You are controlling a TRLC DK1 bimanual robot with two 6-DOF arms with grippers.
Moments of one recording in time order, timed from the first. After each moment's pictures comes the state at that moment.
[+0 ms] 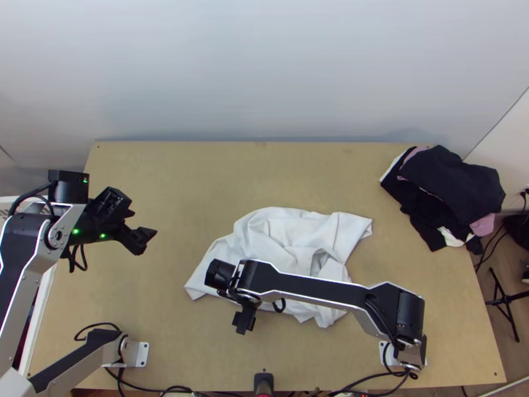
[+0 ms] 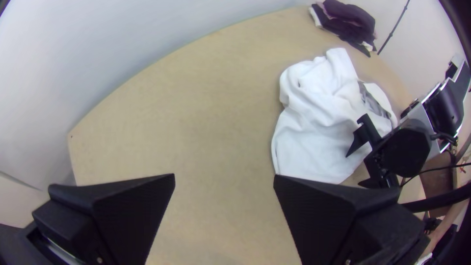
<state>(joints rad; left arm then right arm) -0.05 1.11 1.25 -1.11 0.25 0.51 1.28 2.00 1.56 -0.98 -0.03 -0.02</state>
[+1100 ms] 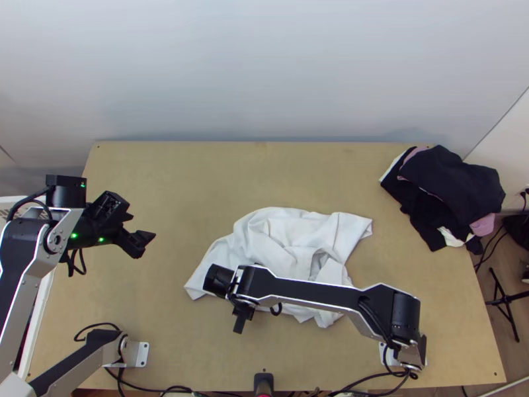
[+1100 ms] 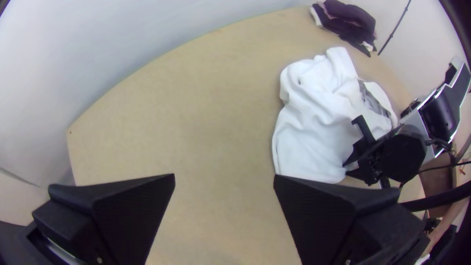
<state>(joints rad) -0.03 1.08 1.22 -1.11 0.26 0.51 1.30 2.02 1.51 -0.87 0.04 -0.01</state>
